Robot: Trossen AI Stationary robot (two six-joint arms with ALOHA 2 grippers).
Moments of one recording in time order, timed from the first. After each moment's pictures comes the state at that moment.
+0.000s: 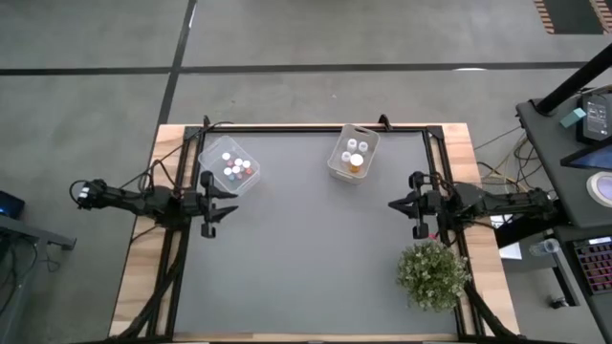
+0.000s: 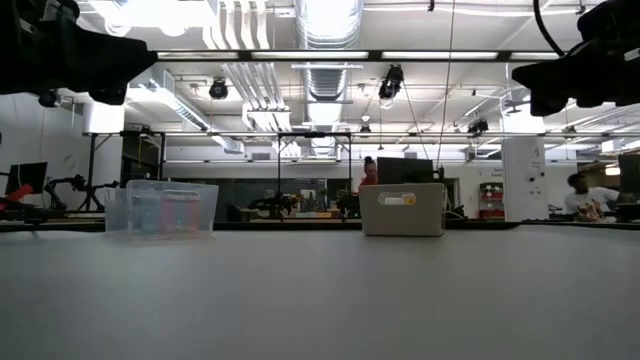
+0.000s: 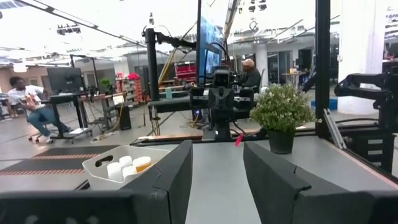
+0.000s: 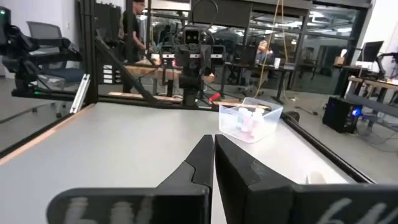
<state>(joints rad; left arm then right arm) -0.22 0.07 0.01 0.21 -0.30 0.14 0.08 0.02 0.01 0.06 0.06 -0.12</state>
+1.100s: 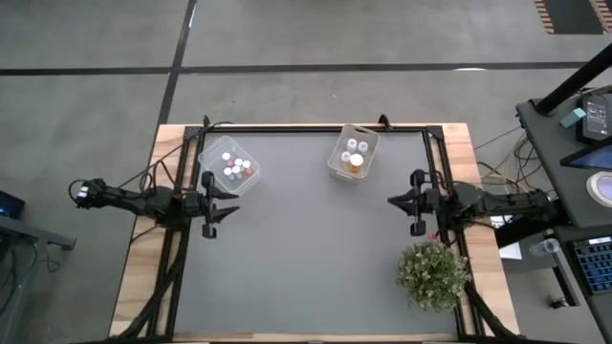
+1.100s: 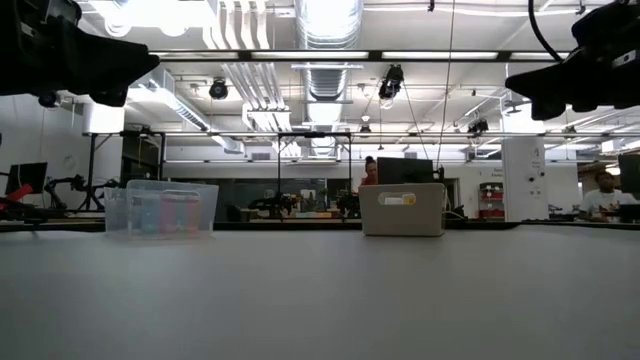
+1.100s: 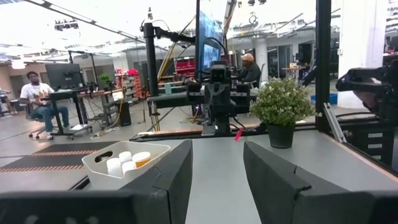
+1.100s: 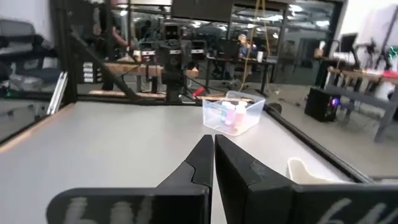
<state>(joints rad) -0.22 0.09 0.01 0.21 -0.30 0.14 0.06 0.00 0.01 0.02 0.12 -0.11</state>
